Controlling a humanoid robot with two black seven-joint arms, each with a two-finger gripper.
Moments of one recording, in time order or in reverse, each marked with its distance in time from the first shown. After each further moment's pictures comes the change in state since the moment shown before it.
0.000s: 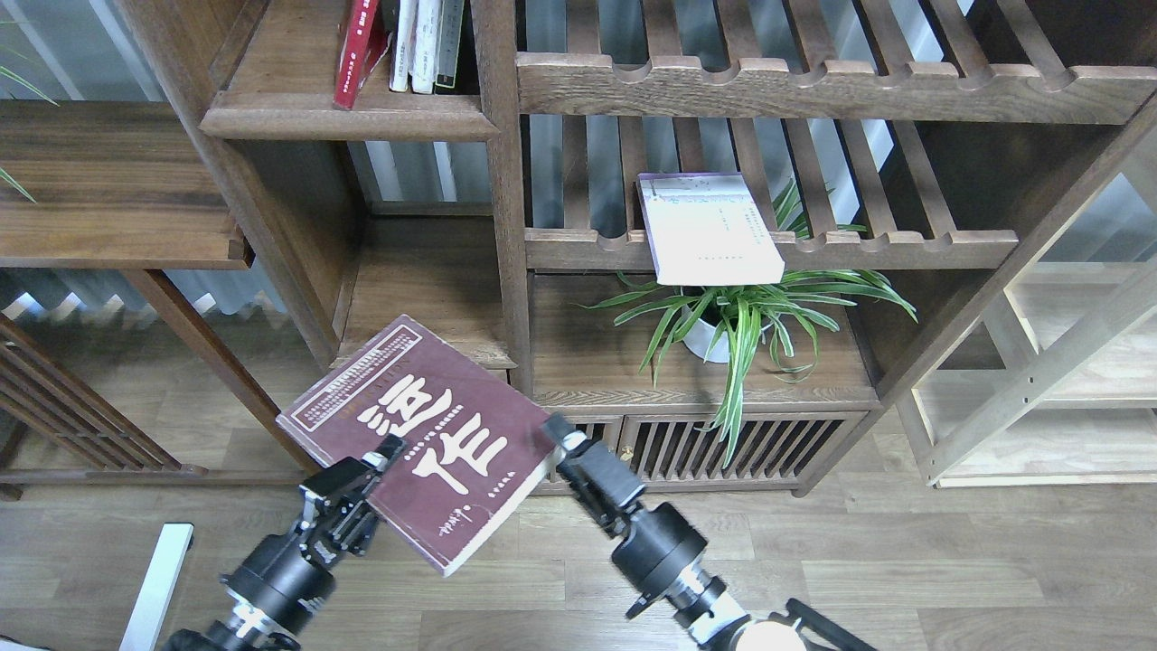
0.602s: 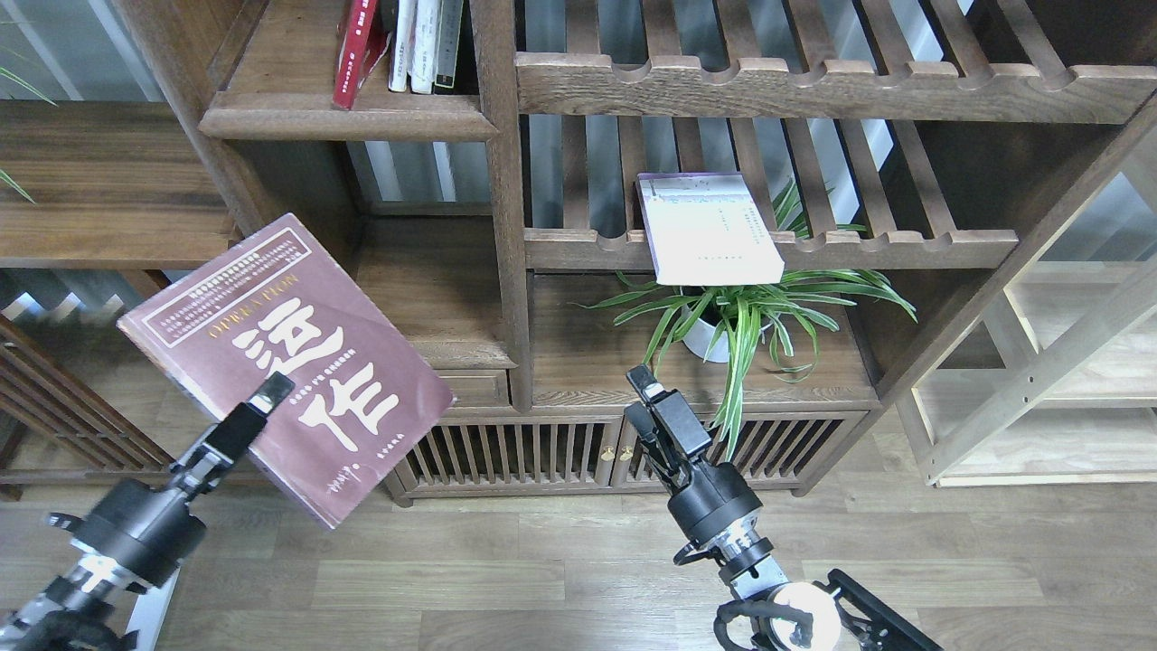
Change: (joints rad) left arm 0.061 0.004 -0.356 -0.325 0.490 0.000 0.000; right arm 0.040 0.000 0.100 -0.064 0.035 0.000 0.001
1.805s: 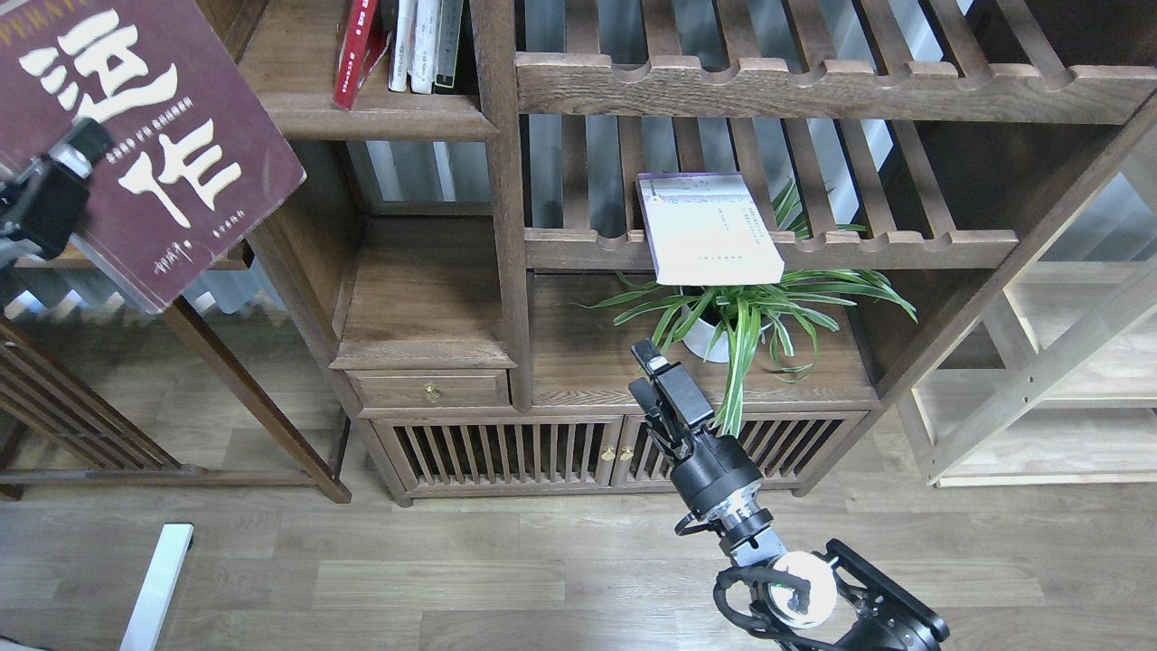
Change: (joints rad) left arm -0.376 0.299 -0.199 -0.075 0.129 0.000 0.000; right arm 0.075 0.000 -0.003 -0.056 0.046 0.000 0.000
